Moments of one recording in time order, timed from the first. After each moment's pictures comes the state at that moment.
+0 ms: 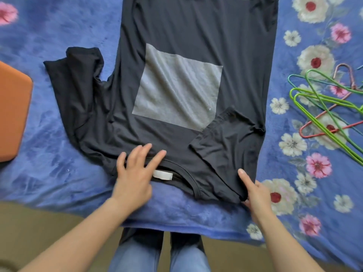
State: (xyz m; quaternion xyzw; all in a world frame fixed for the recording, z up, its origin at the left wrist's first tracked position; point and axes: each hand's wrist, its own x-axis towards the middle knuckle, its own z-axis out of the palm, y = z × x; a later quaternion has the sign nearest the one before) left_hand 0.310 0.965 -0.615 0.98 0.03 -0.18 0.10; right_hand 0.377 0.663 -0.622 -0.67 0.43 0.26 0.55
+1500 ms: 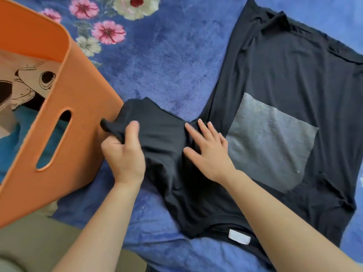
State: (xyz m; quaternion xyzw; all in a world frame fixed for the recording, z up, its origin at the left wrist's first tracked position) left_hand 0.394 1.183 -0.579 0.60 0.50 0.32 0.54; right_hand 0.483 1.028 -0.629 -0.88 -0.26 0.33 0.21
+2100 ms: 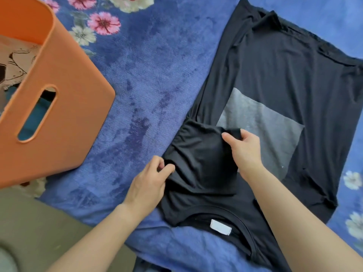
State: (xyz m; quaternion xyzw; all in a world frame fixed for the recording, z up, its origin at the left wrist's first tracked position) left_hand 0.320 1.107 -0.627 0.95 0.15 -0.05 0.28; right_hand 0.521 0.952 -0.608 -0.81 0.14 0.30 0.48
